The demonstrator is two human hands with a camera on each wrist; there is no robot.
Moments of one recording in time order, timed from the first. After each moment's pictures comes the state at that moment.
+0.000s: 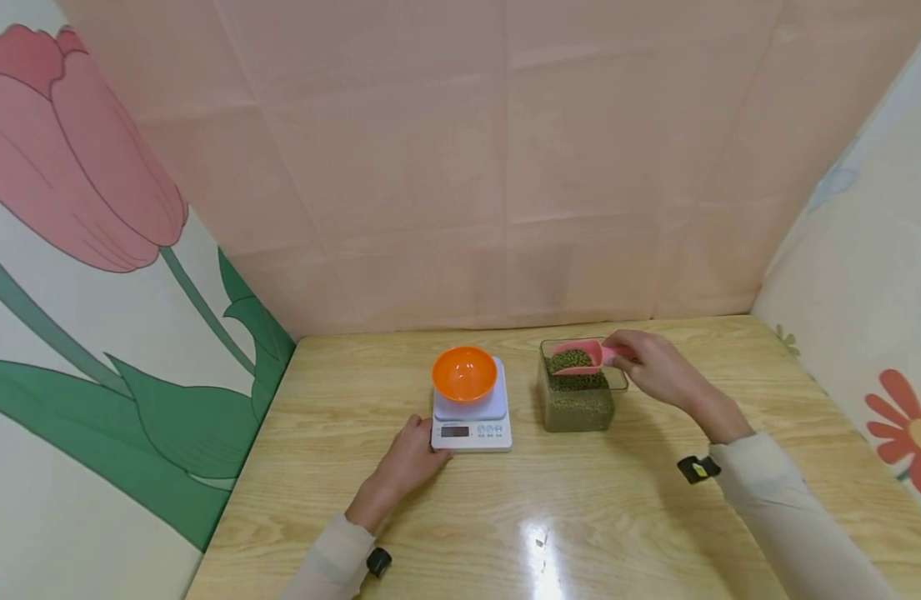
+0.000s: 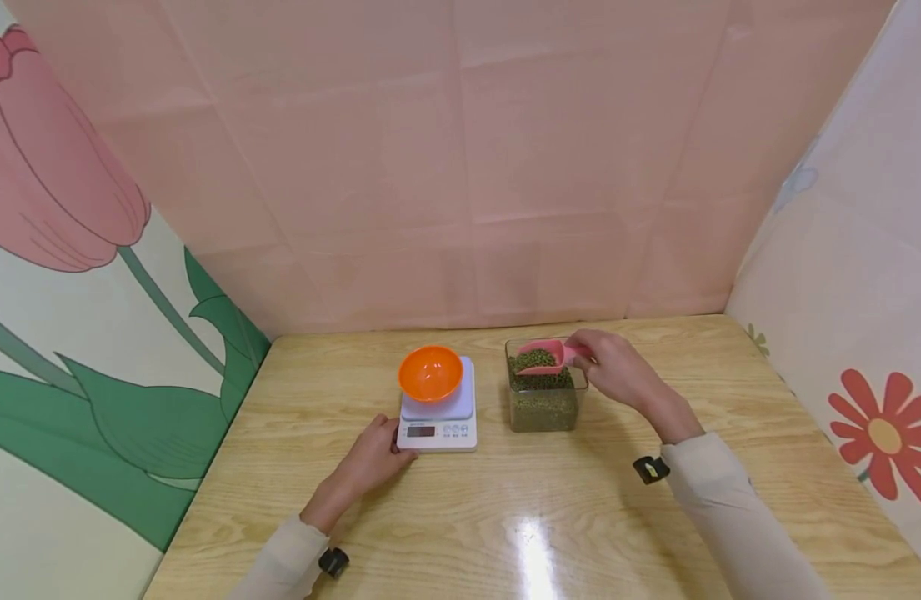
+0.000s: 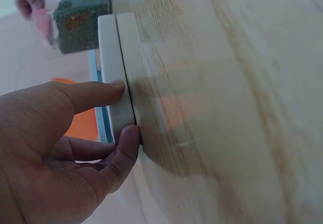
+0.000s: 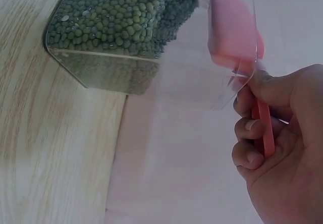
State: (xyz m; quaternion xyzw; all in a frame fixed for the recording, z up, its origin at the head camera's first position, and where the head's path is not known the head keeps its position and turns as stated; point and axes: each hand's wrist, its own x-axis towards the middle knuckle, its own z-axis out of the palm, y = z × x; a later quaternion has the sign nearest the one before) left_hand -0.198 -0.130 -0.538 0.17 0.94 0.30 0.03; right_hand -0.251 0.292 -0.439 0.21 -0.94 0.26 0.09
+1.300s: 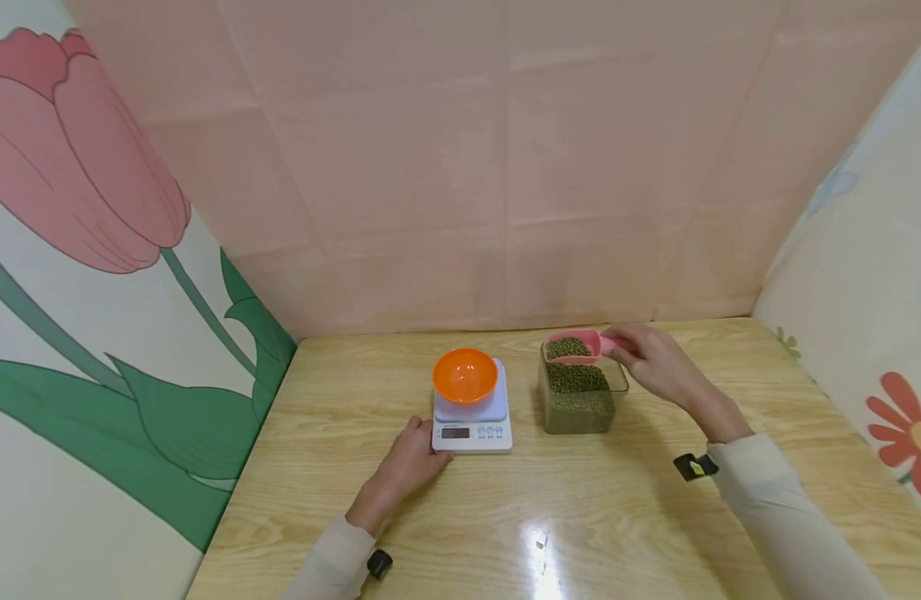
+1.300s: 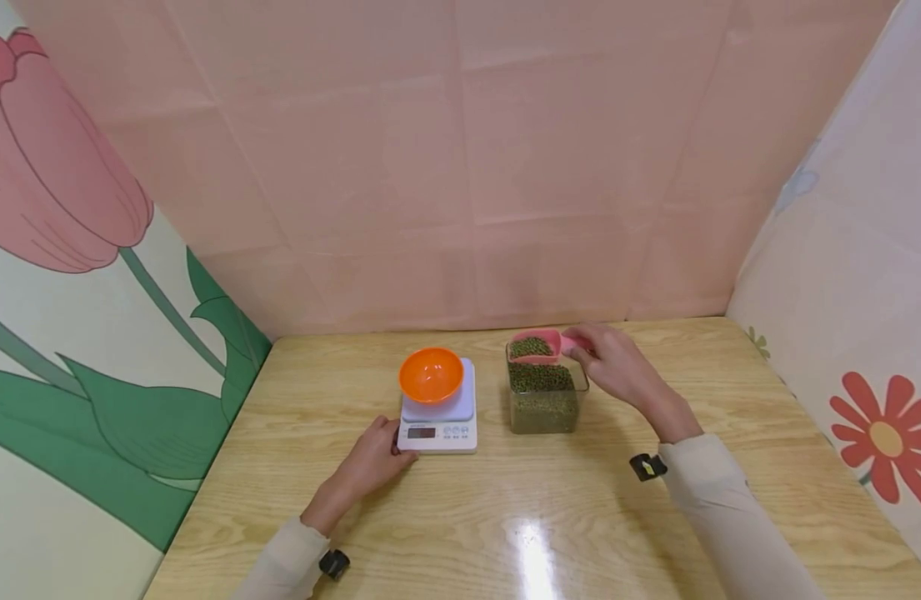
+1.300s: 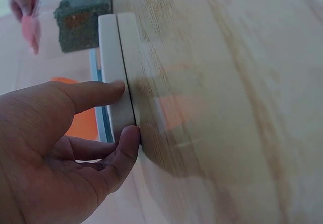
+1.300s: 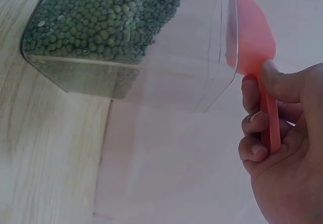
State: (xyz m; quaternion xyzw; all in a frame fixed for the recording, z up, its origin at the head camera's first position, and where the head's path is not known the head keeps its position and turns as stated) left_hand -0.196 -0.130 -0.537 0.18 0.93 0.31 0.04; right_hand -0.249 0.287 -0.429 0.20 -0.93 0.29 0.10
